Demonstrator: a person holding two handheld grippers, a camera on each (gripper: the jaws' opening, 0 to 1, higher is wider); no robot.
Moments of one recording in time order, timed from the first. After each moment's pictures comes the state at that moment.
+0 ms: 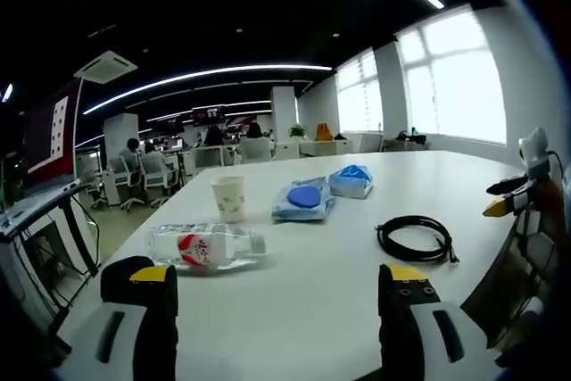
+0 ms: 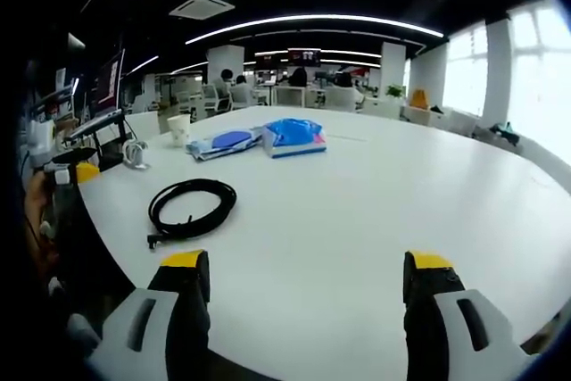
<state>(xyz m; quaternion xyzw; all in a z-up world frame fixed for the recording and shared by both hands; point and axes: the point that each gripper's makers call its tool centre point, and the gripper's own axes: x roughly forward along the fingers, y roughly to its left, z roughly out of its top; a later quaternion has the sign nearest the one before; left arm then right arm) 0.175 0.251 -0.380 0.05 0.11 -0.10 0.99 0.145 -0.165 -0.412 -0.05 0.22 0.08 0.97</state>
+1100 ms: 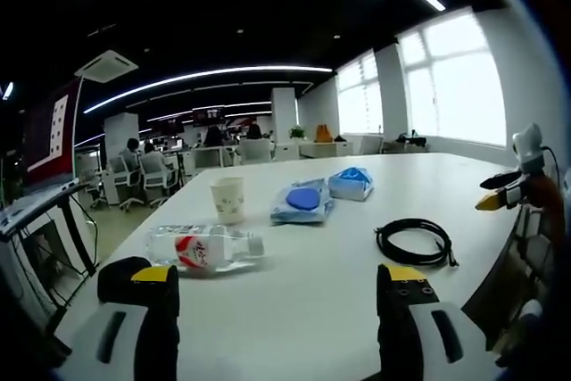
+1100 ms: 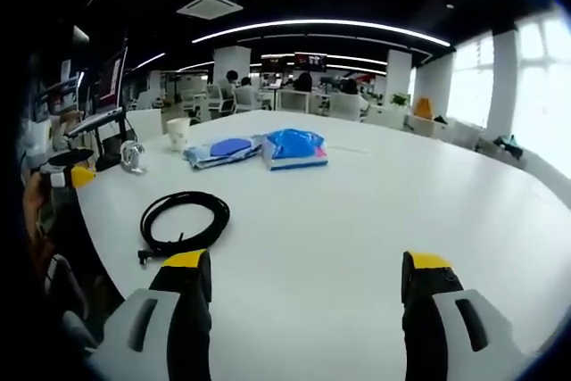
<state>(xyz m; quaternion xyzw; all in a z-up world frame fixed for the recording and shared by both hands) 0.178 0.247 -0.379 0.05 0.11 -0.11 0.99 0.174 -0.164 -0.395 -0.07 0.20 0.09 0.97</state>
